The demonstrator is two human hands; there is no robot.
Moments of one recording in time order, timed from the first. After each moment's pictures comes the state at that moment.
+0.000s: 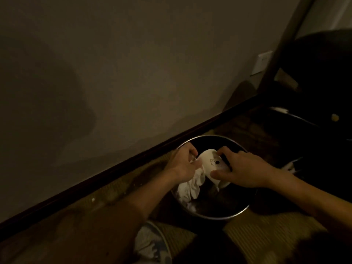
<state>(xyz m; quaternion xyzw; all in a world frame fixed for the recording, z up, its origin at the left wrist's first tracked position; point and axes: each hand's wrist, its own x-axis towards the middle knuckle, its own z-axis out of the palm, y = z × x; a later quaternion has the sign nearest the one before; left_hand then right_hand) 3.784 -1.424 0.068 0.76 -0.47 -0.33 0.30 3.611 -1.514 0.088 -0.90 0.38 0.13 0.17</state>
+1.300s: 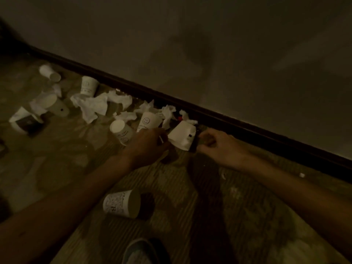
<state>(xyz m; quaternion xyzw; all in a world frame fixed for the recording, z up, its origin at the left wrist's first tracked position) 4.077 -0.863 -0.058 0.97 -0.08 -0.10 0.19 4.073 -1.097 -0.065 -0.89 -0.05 0.19 0.41</state>
